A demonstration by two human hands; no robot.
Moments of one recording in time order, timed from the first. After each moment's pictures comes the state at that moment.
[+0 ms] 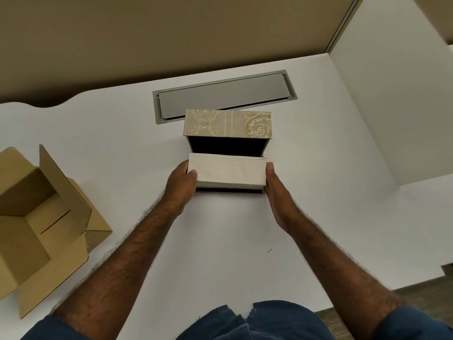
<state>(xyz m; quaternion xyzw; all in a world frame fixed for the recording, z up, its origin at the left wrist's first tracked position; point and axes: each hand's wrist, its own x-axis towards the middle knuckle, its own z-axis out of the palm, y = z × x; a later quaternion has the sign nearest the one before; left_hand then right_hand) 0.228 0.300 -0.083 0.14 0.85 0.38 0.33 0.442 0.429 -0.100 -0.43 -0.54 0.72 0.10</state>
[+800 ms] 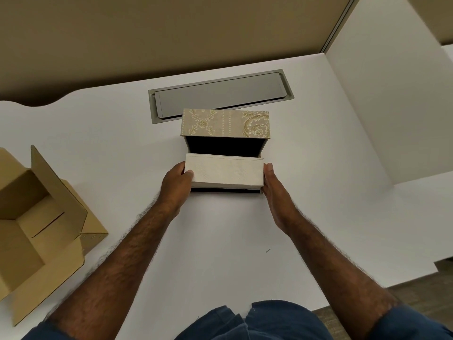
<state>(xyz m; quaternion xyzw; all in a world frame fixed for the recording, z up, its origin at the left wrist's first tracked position) 0.222 0.295 -0.090 0.13 0.84 0.40 0.35 0.443 0.428 -0.097 -0.45 -0.53 0.72 0.11</state>
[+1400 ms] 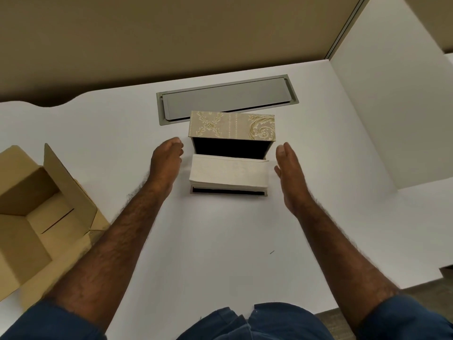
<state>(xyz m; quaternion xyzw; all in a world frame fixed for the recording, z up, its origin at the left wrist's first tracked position) 0.173 0.303 -0.056 0.06 0.76 0.56 0.32 0.420 0.459 -0.059 -0.48 -0.59 0.63 0.19</state>
